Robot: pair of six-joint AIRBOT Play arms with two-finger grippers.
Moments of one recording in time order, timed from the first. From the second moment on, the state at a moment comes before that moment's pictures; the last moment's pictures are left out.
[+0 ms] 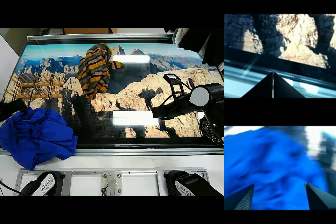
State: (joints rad) left arm 0.46 -1.05 1.07 1.56 -1.17 -1.58; right arm 0.23 -1.03 1.14 -1.41 1.42 1.67
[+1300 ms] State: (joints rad) left arm -0.01 -0.57 0.84 1.15 -1.01 -1.61; right arm 0.22 -1.03 1.16 -1.36 1.39 1.66
